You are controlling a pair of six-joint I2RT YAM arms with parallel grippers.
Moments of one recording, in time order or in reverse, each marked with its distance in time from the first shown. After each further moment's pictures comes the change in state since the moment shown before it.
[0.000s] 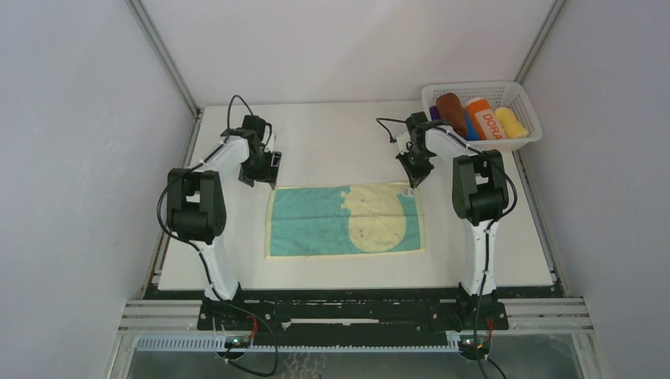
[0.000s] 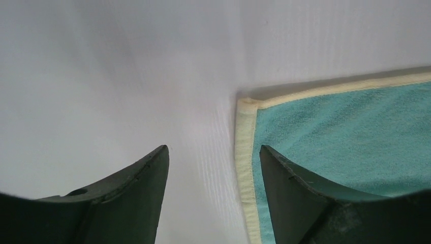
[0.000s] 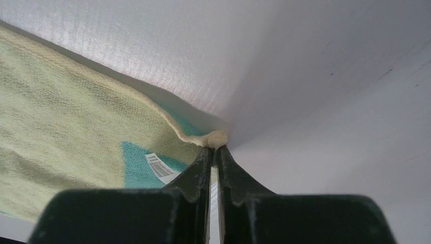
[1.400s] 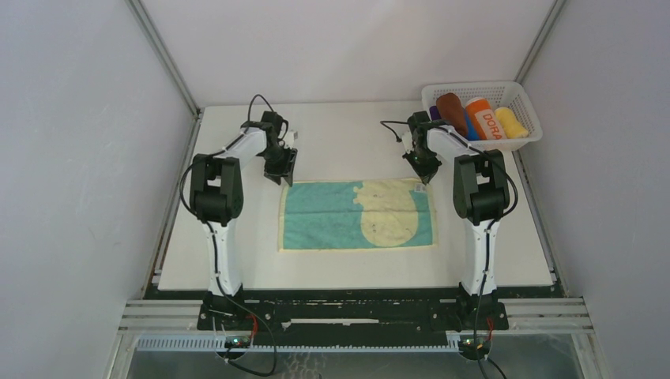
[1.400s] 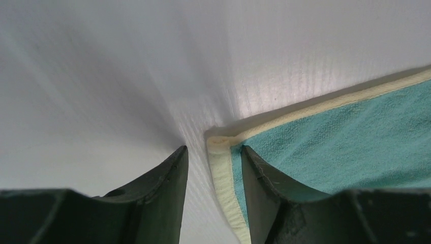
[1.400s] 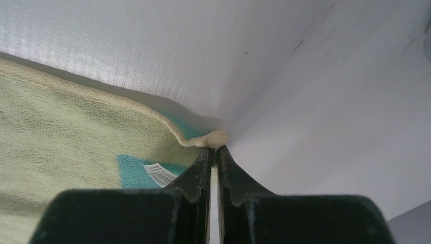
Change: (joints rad) left arm -0.046 0.262 0.250 -0.069 0.203 0.015; right arm -0.024 0.000 0.001 0.018 0.205 -0.020
